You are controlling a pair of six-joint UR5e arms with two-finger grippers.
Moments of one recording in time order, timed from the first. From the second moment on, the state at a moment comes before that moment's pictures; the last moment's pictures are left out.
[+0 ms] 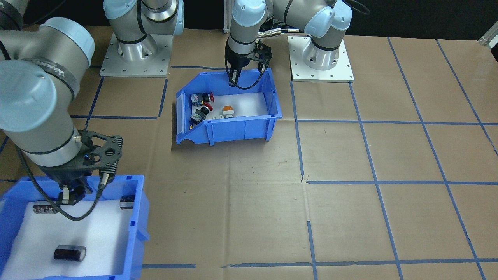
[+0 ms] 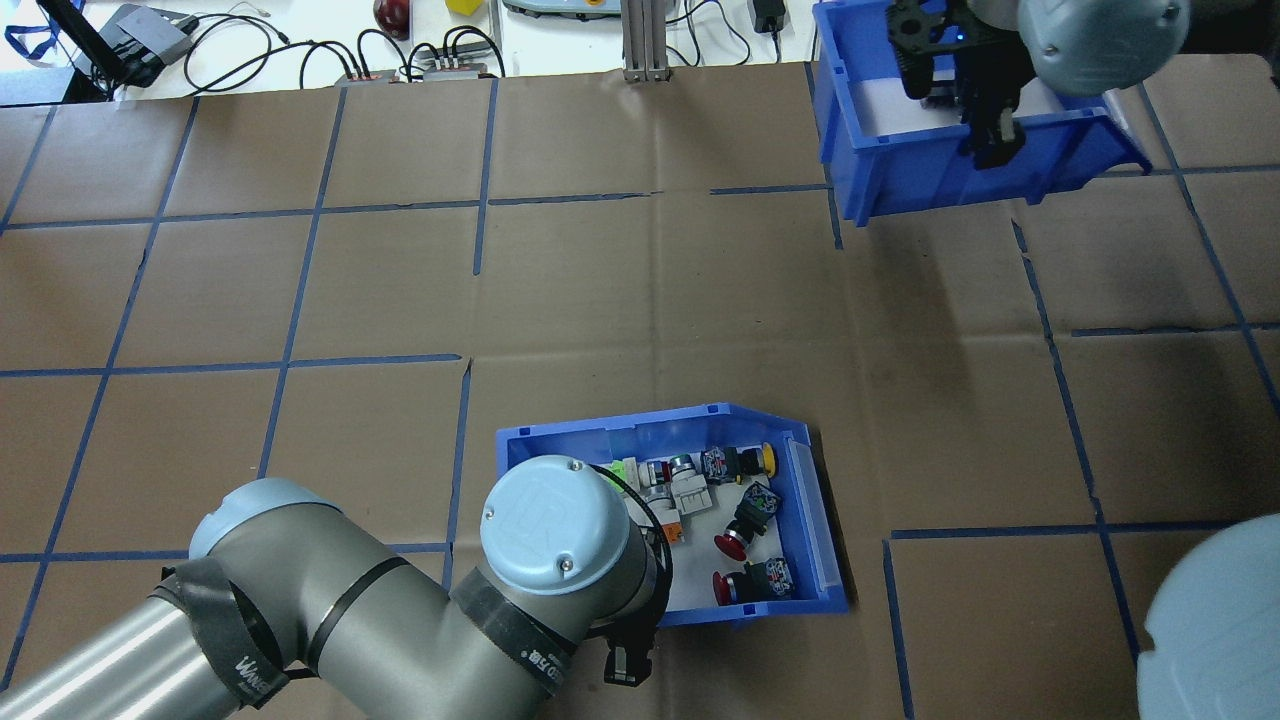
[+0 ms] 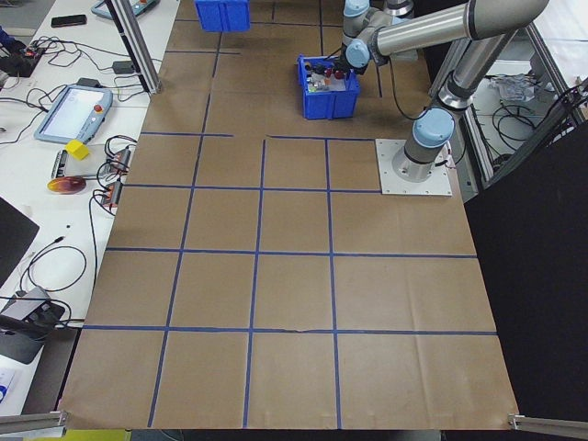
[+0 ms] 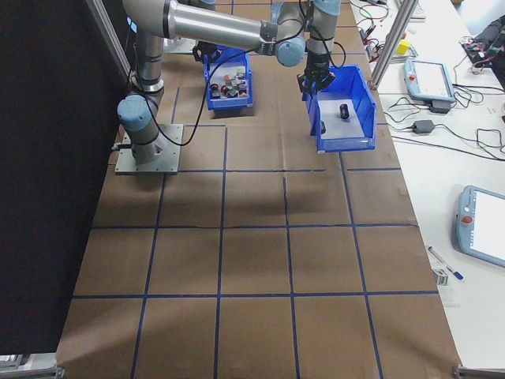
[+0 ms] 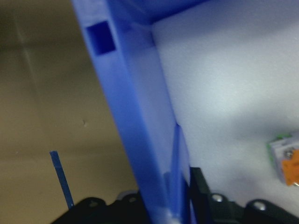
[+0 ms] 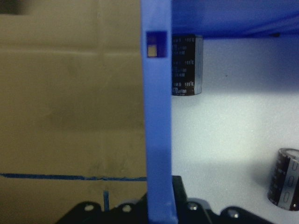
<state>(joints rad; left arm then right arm) -2.15 -1.49 -2.25 -0.96 1.43 -1.99 1.47 -1.27 1.44 -1.79 -1.71 -1.72</state>
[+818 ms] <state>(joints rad) -1.87 -1.58 -2.00 -0.97 1.48 -1.72 1.33 -1.50 1.78 -1.82 -1.68 -1.86</state>
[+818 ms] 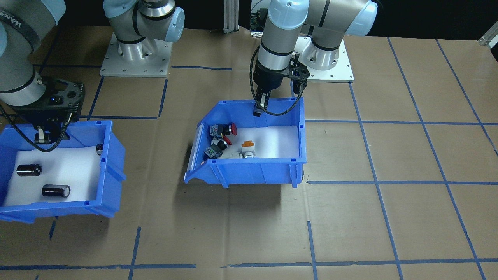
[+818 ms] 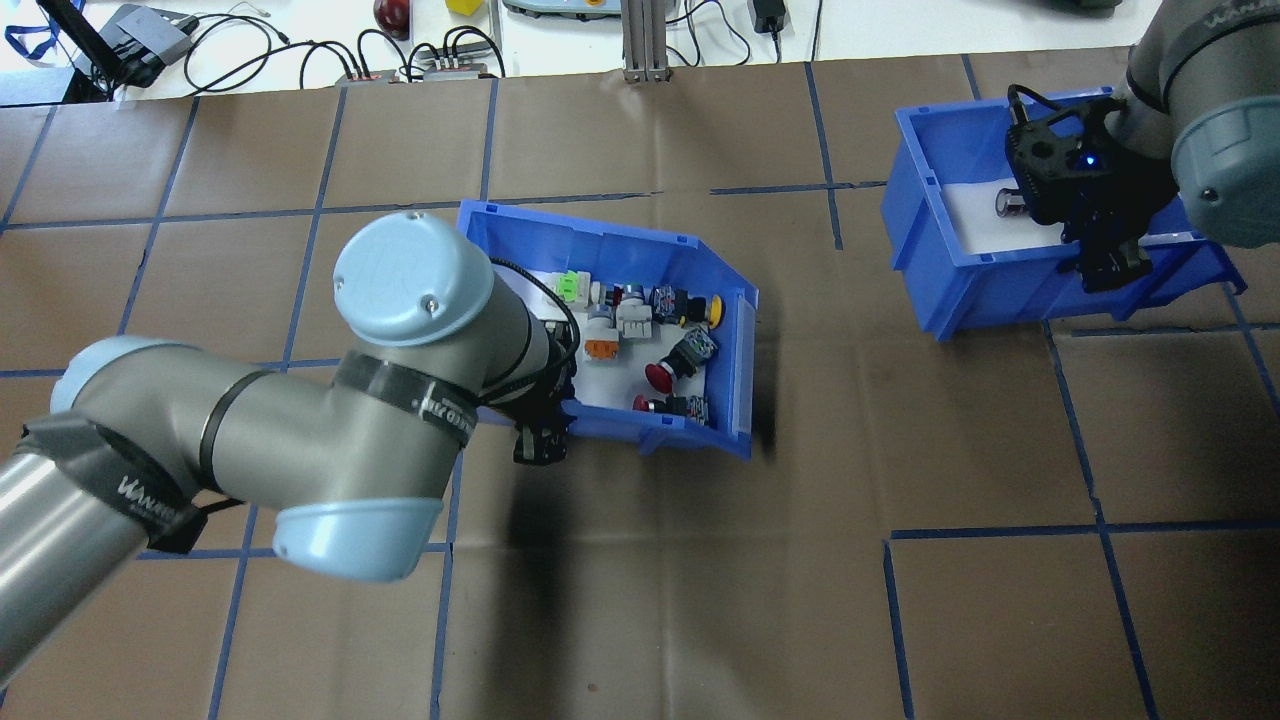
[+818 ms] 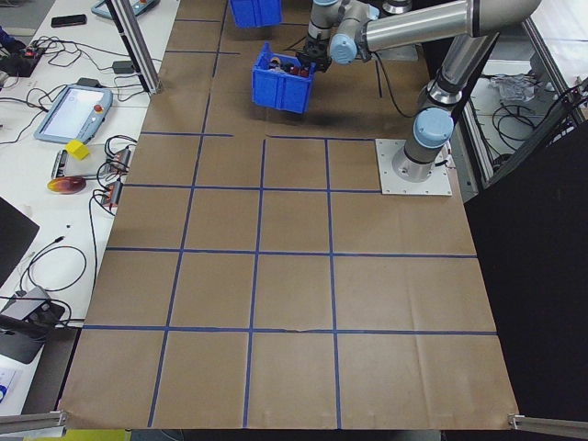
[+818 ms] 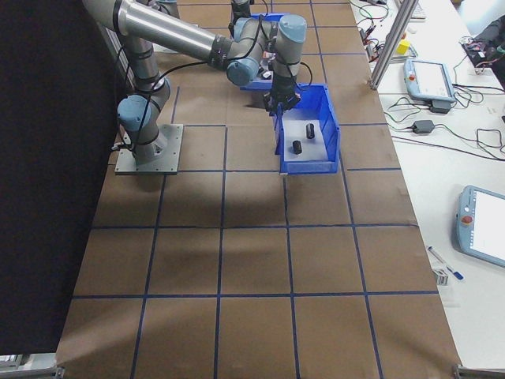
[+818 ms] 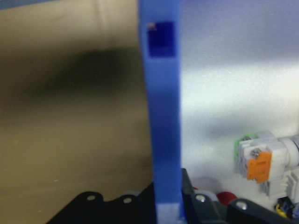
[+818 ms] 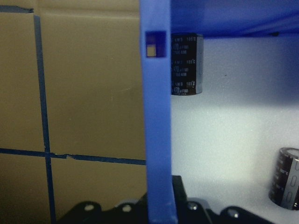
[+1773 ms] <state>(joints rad) -1.77 -2.11 -1.43 -0.96 1.24 -1.73 1.30 -1.58 1.87 -1.83 -1.68 -1.86</state>
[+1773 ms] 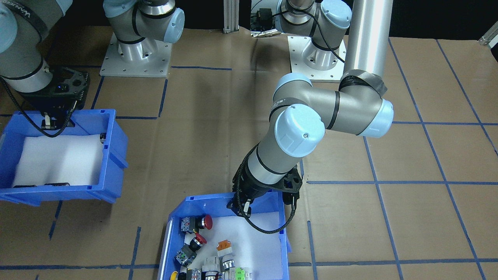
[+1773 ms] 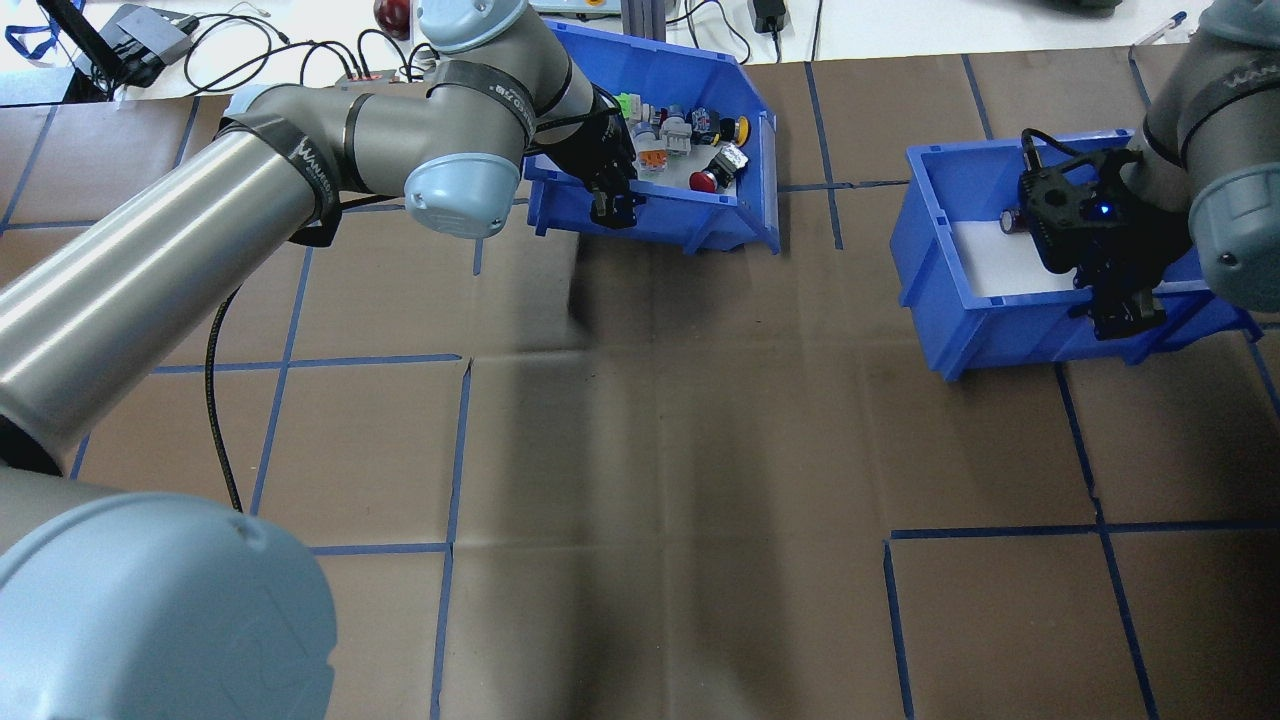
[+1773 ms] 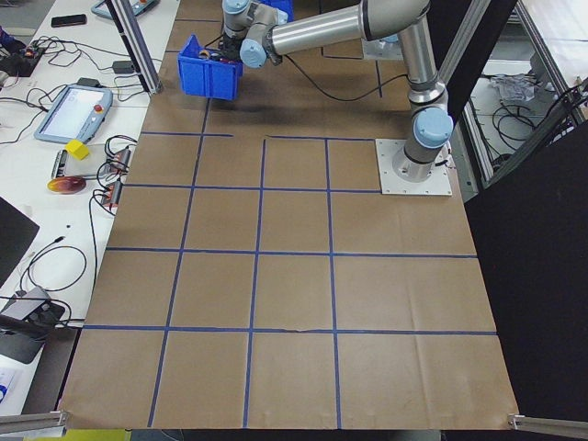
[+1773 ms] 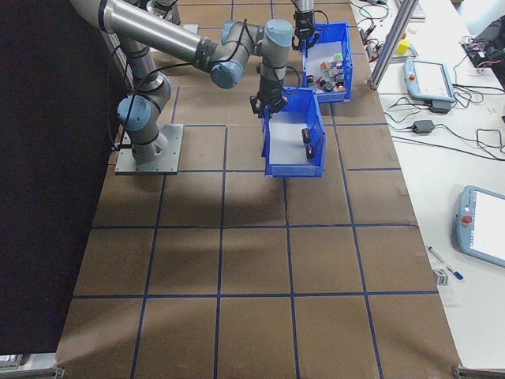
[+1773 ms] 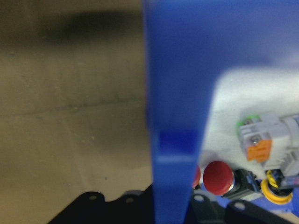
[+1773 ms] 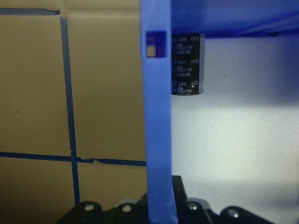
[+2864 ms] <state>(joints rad) -1.77 -2.05 -1.57 -0.96 1.12 -1.84 1.31 -1.80 2.10 -1.82 -1.68 -1.80</state>
